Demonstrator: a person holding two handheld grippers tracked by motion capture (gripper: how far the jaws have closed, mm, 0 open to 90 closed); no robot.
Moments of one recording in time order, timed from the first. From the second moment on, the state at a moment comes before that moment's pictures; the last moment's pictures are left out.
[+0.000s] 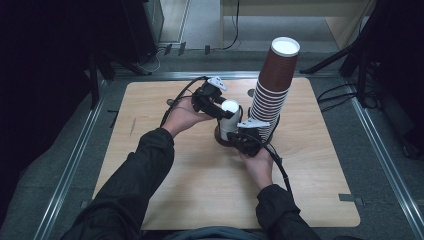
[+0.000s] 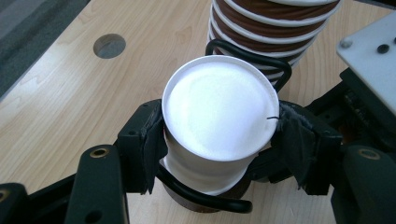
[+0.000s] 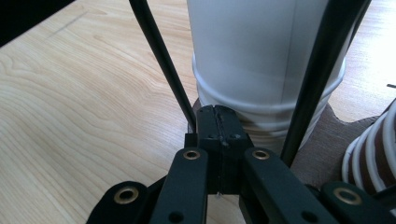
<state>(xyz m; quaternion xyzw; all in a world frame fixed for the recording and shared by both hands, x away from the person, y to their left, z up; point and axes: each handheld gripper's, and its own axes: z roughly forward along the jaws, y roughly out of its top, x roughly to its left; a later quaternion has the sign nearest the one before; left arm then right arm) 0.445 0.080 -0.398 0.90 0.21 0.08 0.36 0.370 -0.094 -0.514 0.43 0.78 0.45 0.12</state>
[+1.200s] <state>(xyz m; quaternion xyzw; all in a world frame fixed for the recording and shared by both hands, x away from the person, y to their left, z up) 0.433 0.079 -0.333 0.90 0.19 0.12 0.36 0.368 -0.096 -0.516 0.41 0.79 0.44 0.13</state>
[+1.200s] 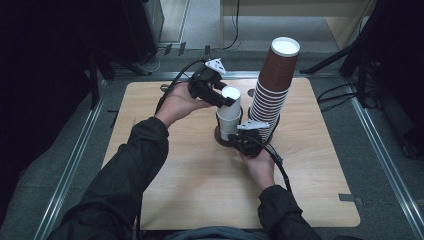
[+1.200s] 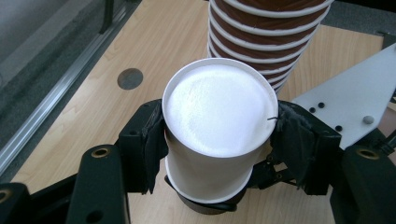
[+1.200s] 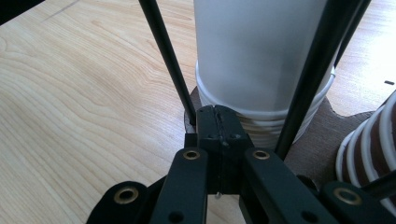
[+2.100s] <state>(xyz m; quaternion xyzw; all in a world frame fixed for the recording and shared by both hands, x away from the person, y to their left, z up) 0.392 0.111 -0.299 0.90 0.17 0.10 0.38 0.339 -0.119 -0.482 0.31 0.83 0.45 0.07</state>
